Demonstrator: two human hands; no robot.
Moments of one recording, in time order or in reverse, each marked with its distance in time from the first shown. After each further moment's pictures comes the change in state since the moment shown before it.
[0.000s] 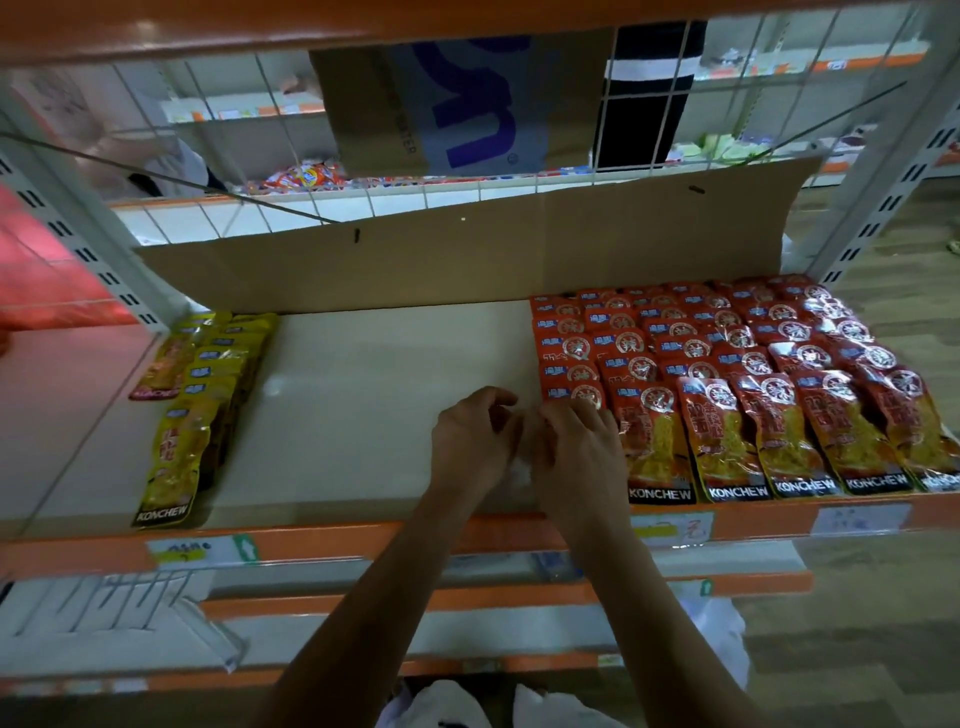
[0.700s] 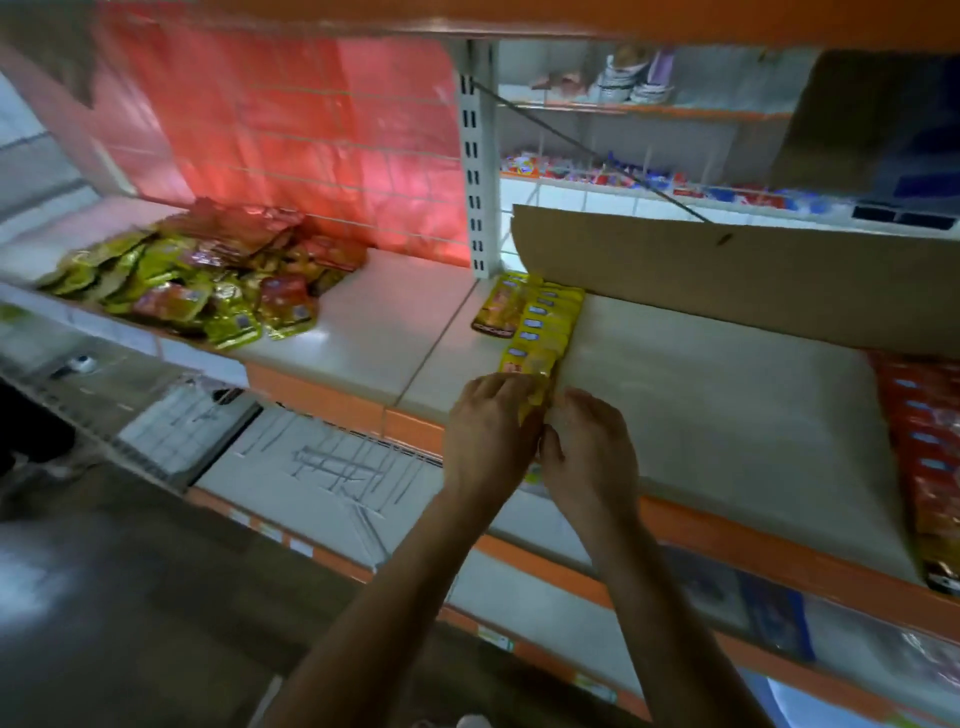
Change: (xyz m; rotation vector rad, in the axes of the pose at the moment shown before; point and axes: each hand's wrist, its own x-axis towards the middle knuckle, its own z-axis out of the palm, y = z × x) left_hand -0.079 -0.177 -0.213 0.269 0.439 0.043; right_hand -0.055 -0.240 0.131 0.154 -0.145 -0.337
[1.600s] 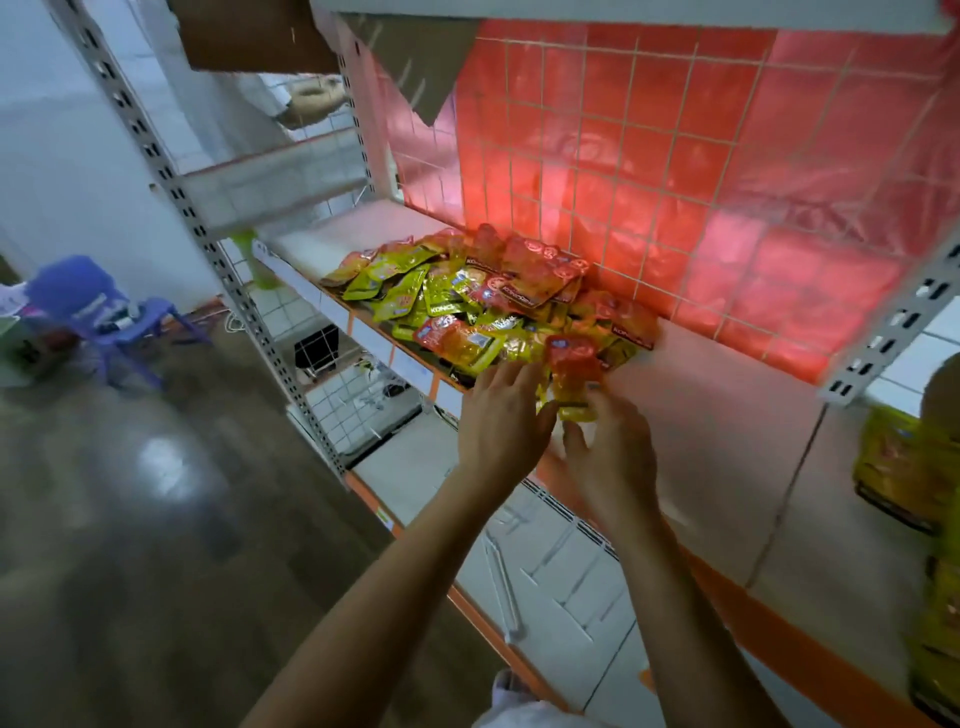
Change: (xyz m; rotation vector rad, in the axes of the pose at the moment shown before) left_hand 0.083 -0.308 -0.155 0.291 0.038 -0.295; right_hand 0.120 -0.239 0.238 0.163 -0.212 -0.093
